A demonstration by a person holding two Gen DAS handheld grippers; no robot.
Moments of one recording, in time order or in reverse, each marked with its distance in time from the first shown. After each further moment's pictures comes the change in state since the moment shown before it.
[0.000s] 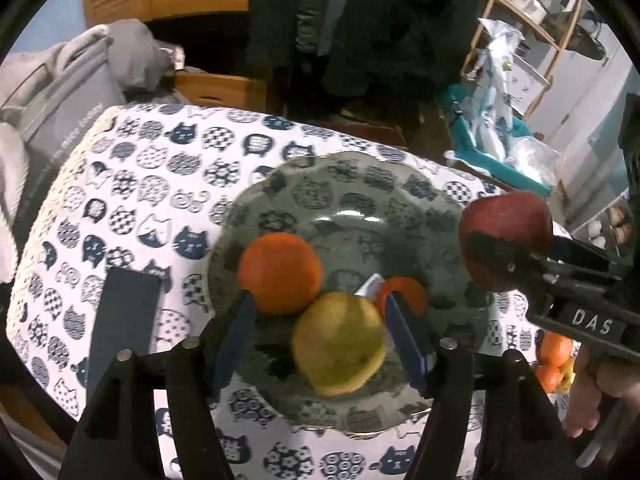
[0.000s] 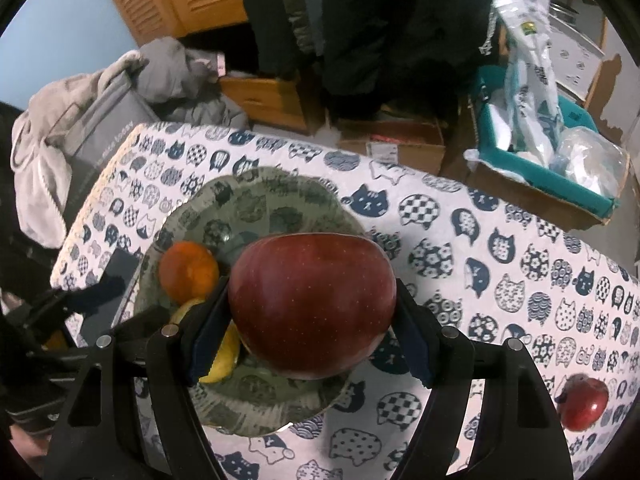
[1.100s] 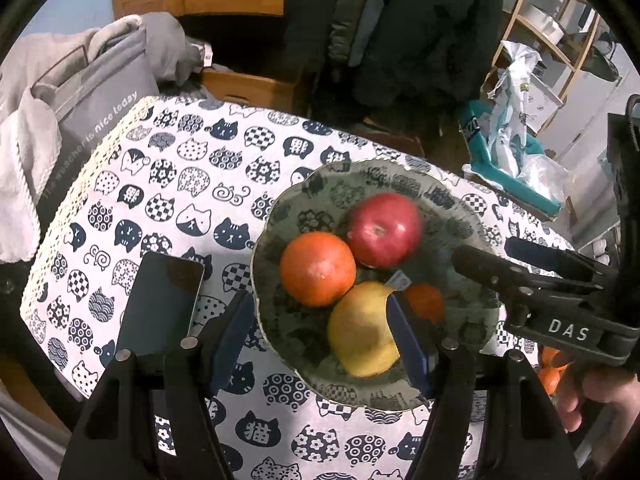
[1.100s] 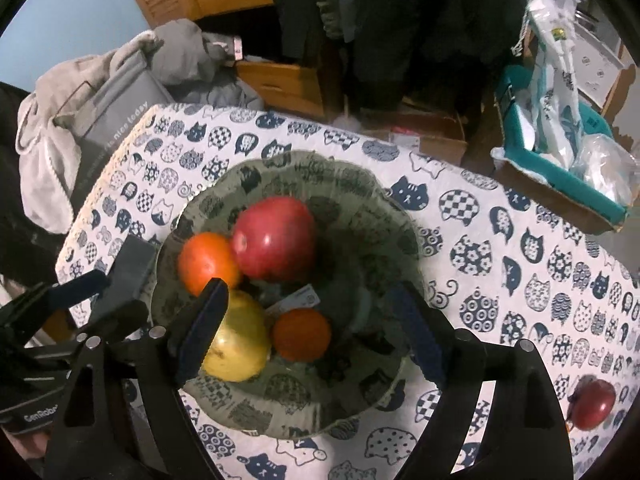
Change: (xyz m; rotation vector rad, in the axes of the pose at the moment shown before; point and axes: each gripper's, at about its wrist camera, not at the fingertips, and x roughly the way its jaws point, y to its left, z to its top) left arm -0.024 0.023 -0.006 -0.050 -0.020 0.022; right arm 0.007 0.029 0.002 -0.030 0.031 0.015
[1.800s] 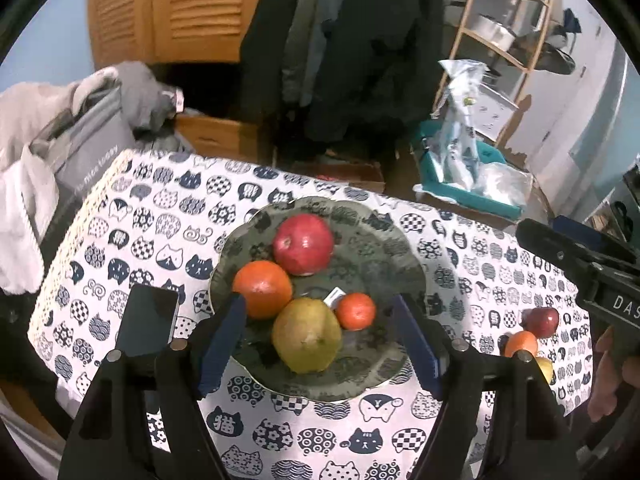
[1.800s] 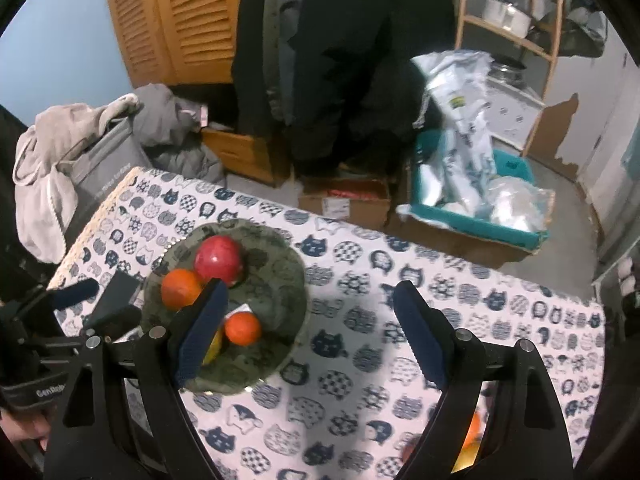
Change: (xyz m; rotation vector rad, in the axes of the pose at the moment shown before) left arm -0.058 -0.053 -0.003 0.088 -0.115 -0.055; right arm -0.128 -0.032 -0.018 0.004 -0.221 -0.177
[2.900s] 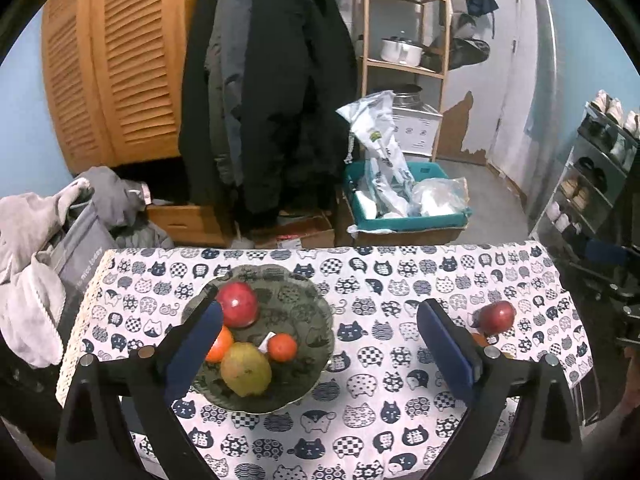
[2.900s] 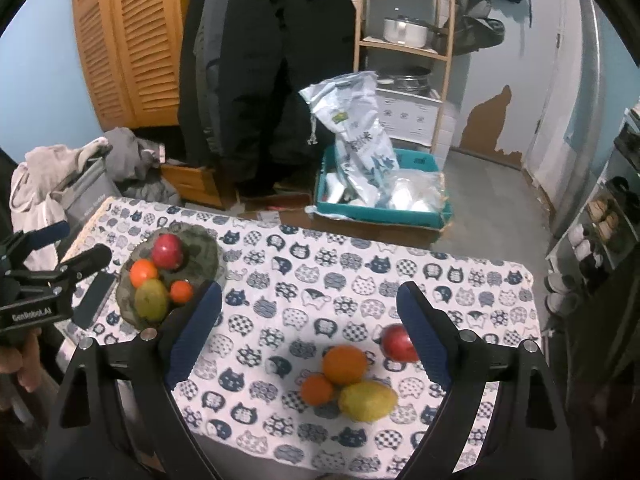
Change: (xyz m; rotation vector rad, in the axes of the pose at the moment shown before) left arm -0.083 -0.119 -0.004 0.237 -0.190 -0.020; right arm -0.142 -0.106 -0.072 0.110 -0.102 -0.111
